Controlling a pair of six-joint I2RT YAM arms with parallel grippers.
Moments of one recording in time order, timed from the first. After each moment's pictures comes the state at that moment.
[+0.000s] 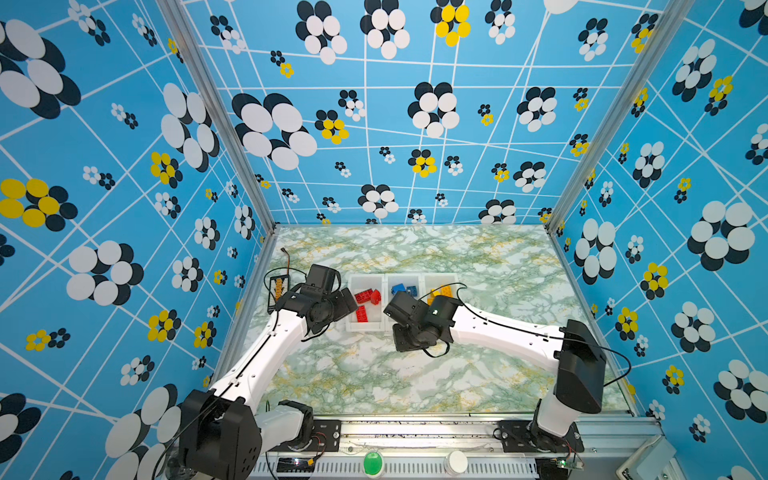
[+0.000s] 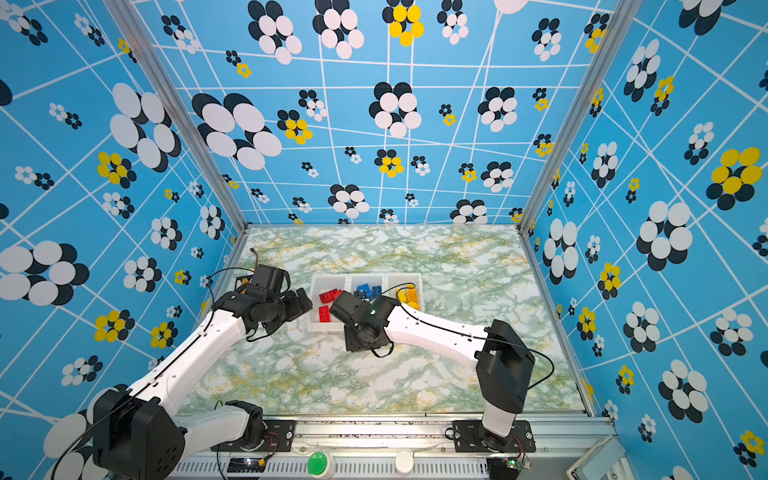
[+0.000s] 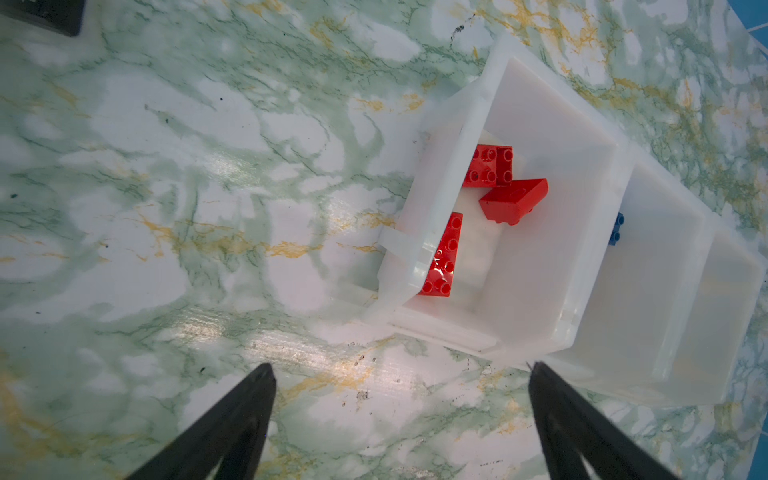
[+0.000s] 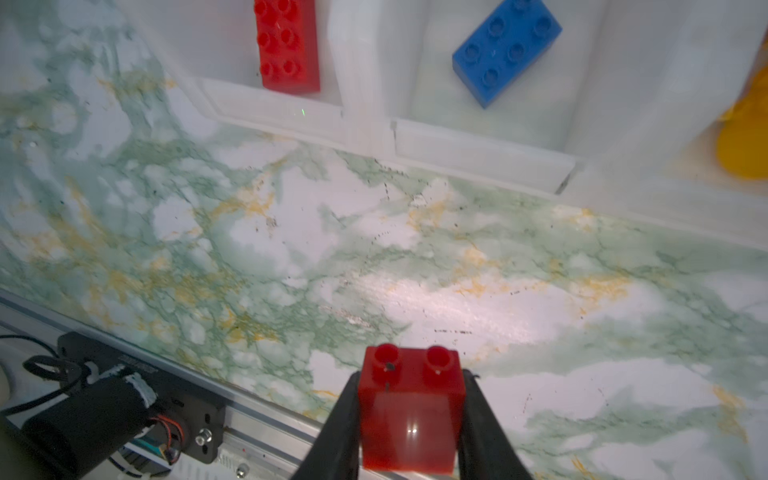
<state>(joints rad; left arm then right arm) -0.24 1.21 0.93 -0.77 0.04 -0.75 1.05 1.78 1.48 -0.89 0.08 0.78</state>
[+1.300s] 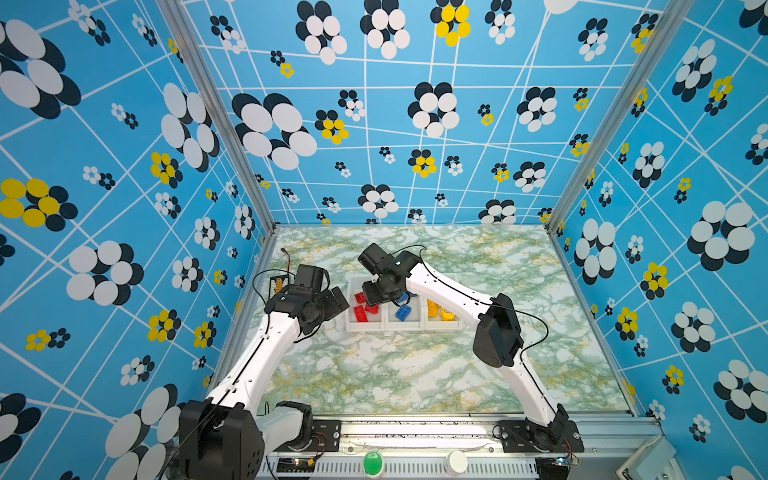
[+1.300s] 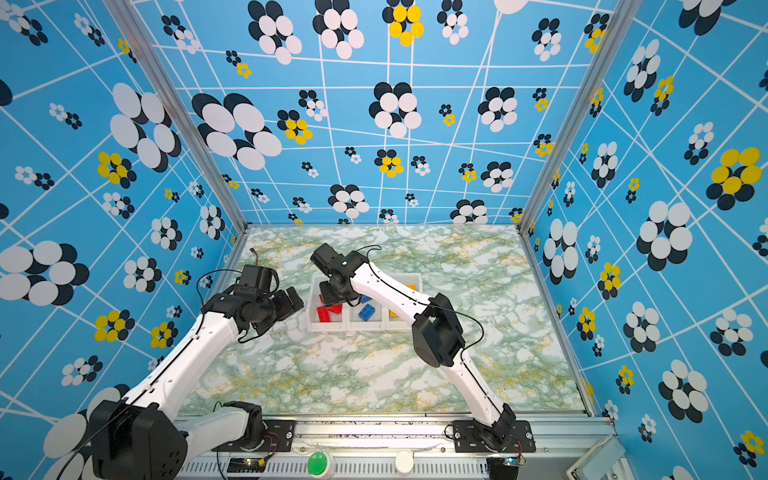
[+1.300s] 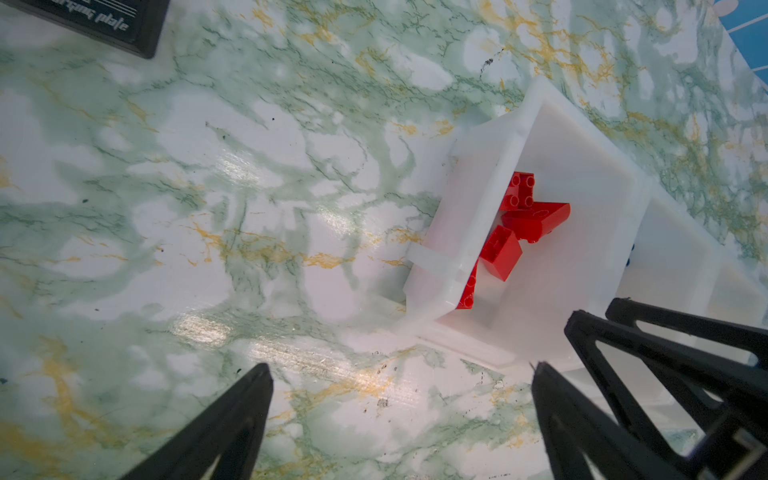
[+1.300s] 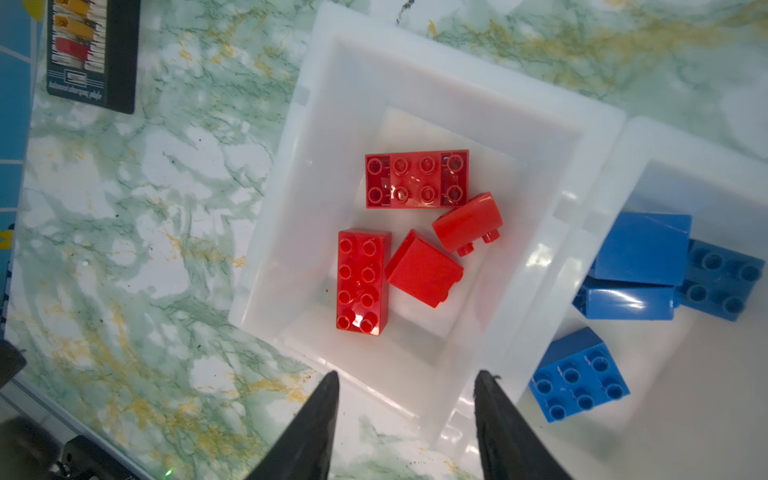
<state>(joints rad) -0.16 1.19 0.93 -0.79 0.05 -0.71 0.89 2.33 2.24 -1.05 -0.01 0.48</state>
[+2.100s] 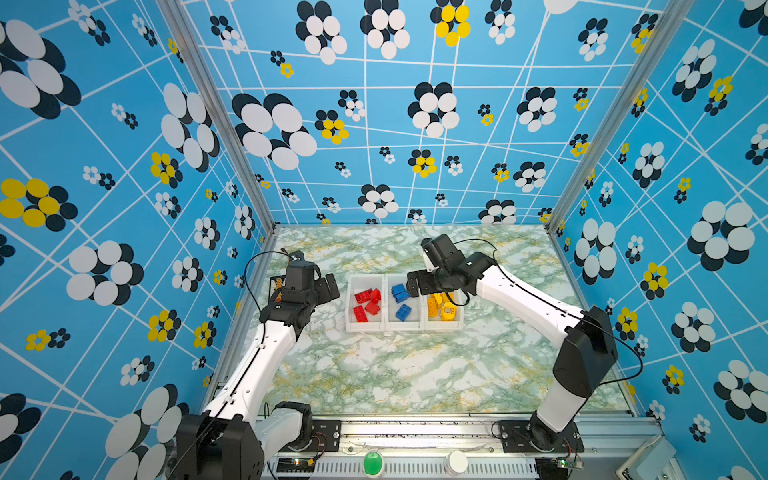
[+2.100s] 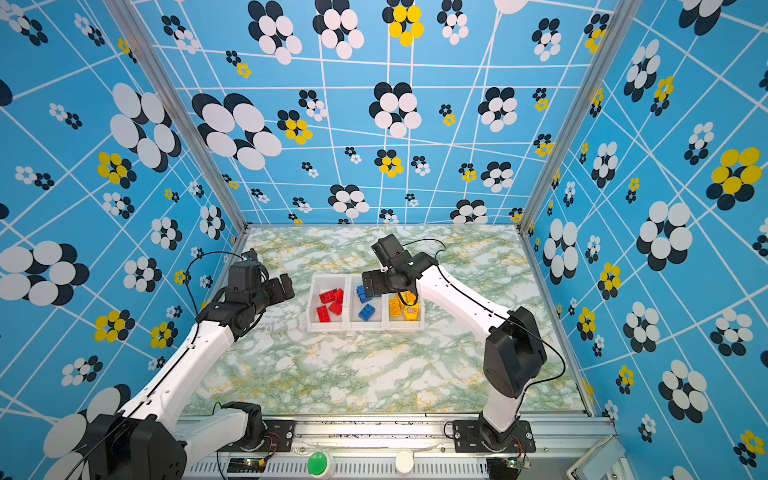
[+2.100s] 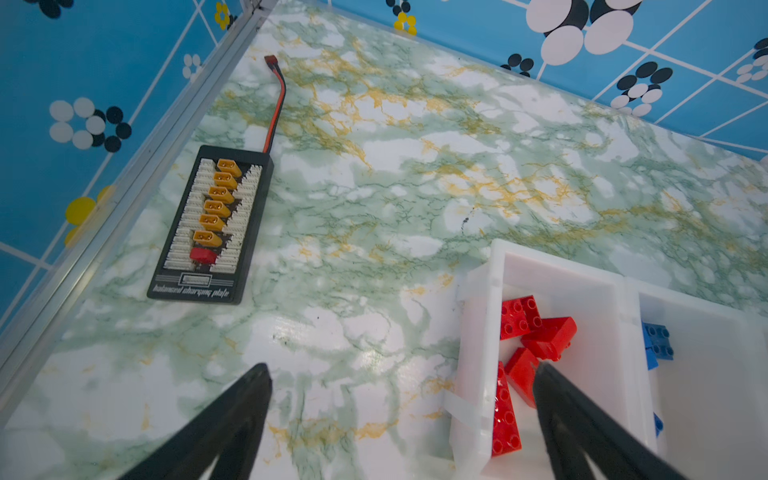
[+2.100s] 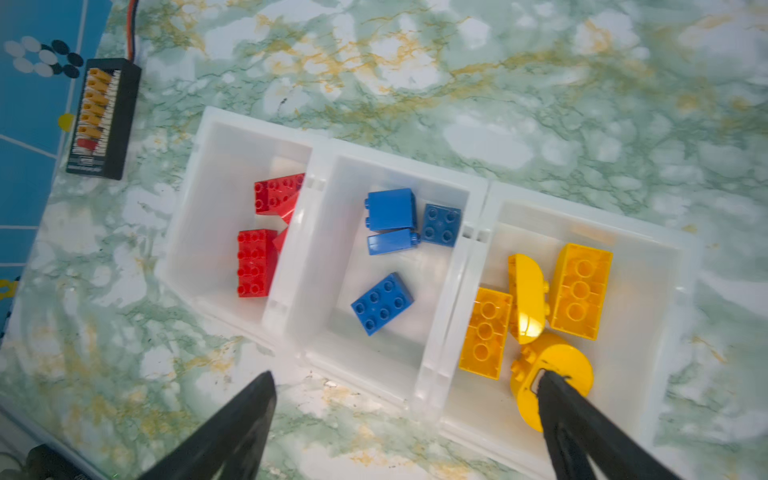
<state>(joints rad) -0.11 1.13 0.84 -0.39 -0.14 -0.33 0.67 1.72 1.49 -0.73 0.05 0.37</state>
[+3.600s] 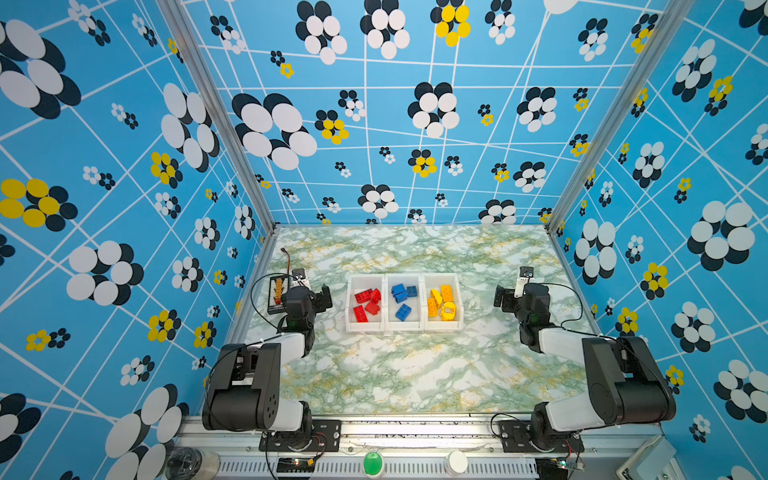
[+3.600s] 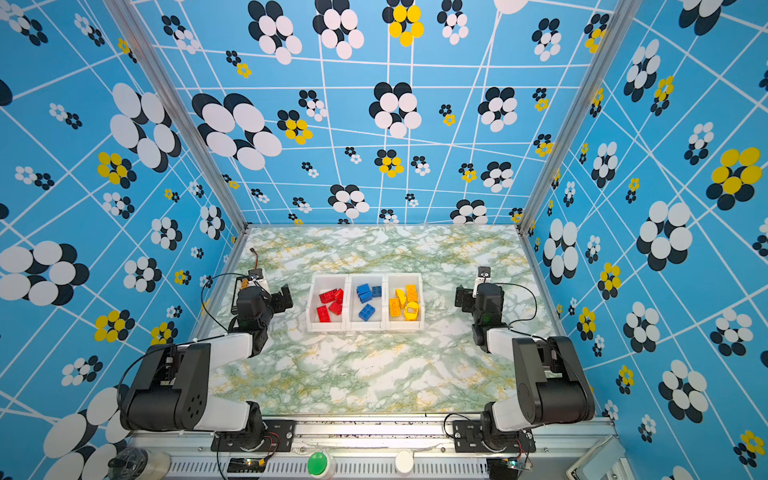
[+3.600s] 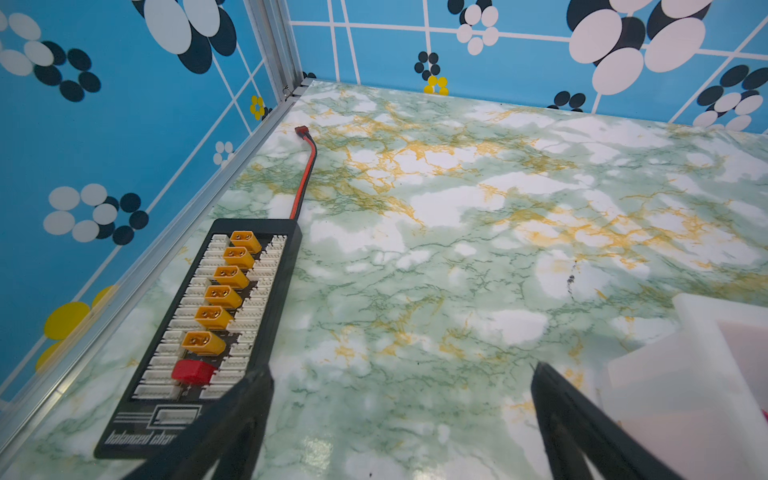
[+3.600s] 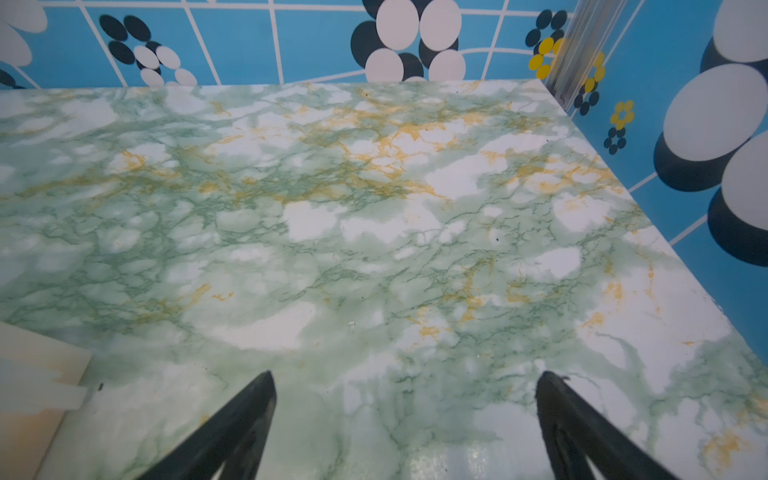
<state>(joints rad) 0.01 1.44 0.42 0.62 -0.14 -0.10 0.05 1.49 0.45 0.60 0.18 0.02</state>
